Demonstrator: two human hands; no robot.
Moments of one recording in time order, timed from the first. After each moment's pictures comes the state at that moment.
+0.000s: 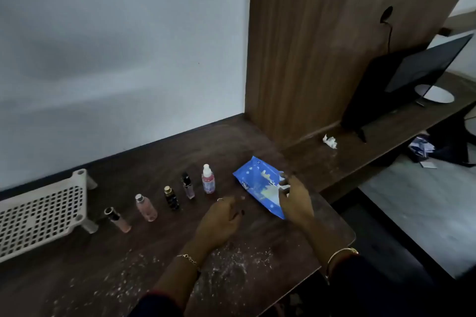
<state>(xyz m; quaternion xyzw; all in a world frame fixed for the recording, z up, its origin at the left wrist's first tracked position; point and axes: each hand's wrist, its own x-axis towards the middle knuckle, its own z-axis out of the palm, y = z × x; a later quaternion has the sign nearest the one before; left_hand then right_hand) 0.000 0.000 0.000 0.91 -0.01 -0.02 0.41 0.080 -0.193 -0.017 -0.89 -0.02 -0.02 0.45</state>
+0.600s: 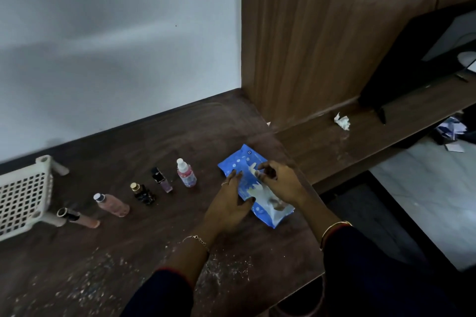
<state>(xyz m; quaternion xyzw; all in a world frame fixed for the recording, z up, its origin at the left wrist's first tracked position) 0.080 -0.061 -0.039 0.90 0.08 -0.07 0.42 0.174 -0.213 -0.043 -0.87 -0.14 0.15 0.44</state>
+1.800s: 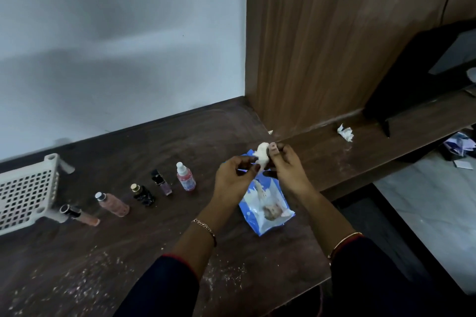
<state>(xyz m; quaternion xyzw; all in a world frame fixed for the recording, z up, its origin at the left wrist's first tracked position) 0.119 -0.083 0.022 0.77 0.17 0.07 0.61 0.175 -0.206 0.019 -0.67 -0.02 0.16 0.72</state>
